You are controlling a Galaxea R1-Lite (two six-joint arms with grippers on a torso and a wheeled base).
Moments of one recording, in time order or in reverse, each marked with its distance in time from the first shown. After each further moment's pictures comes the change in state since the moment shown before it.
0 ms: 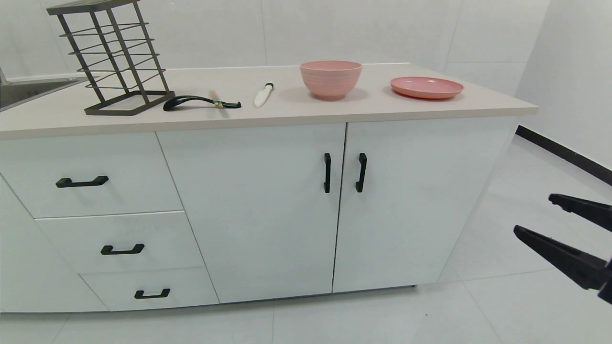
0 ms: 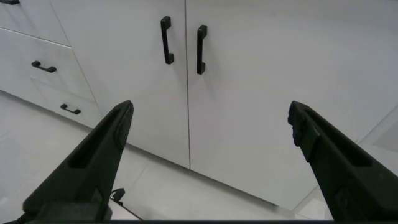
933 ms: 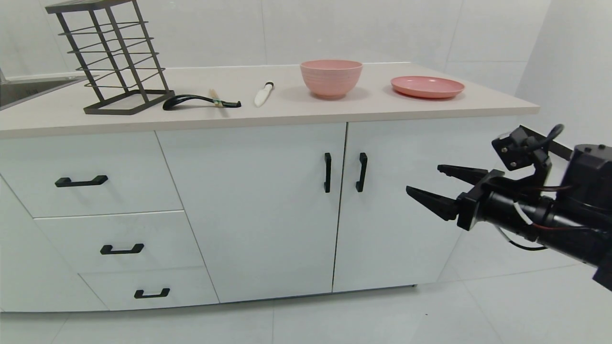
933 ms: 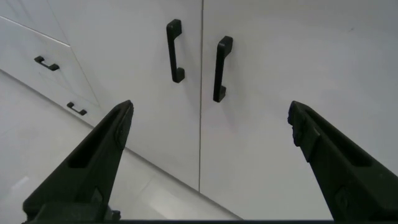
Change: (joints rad) left arm 0.000 0.000 0.000 0.000 0.002 -0.002; right arm 0.143 0.610 -0.186 -0.392 -0.011 0.000
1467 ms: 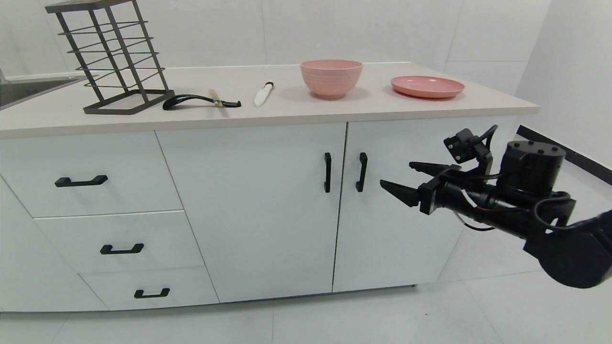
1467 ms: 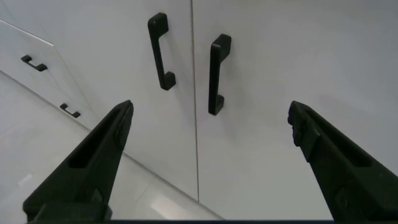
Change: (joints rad) left arm 0.000 0.000 0.000 -0.001 -0.001 0.000; right arm 0.012 0.241 -0.166 -0.071 0.016 0.004
